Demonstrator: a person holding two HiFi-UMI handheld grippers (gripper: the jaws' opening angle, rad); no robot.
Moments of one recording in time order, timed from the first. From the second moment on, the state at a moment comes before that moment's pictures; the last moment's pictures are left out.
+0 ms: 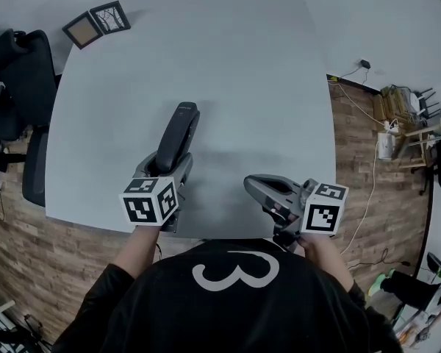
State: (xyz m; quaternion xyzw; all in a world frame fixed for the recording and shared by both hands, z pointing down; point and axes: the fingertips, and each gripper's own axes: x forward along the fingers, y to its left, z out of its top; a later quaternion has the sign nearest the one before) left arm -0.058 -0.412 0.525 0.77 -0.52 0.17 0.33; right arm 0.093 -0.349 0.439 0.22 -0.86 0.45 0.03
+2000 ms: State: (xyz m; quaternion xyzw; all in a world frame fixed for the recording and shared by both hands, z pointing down) left arm -0.054 -0.392 0.513 0.78 -0.51 0.24 0.25; right arm 0.116 -0.349 0.420 0.28 -0.86 0.42 -0.03
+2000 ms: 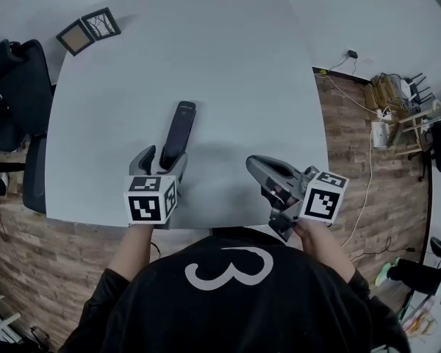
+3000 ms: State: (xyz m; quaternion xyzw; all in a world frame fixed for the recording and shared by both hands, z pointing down) left arm -0.061 -0.165 0.327 0.91 -0.33 0.03 0.25; right arm 0.007 -0.164 0.323 0.18 -0.95 0.27 -0.01
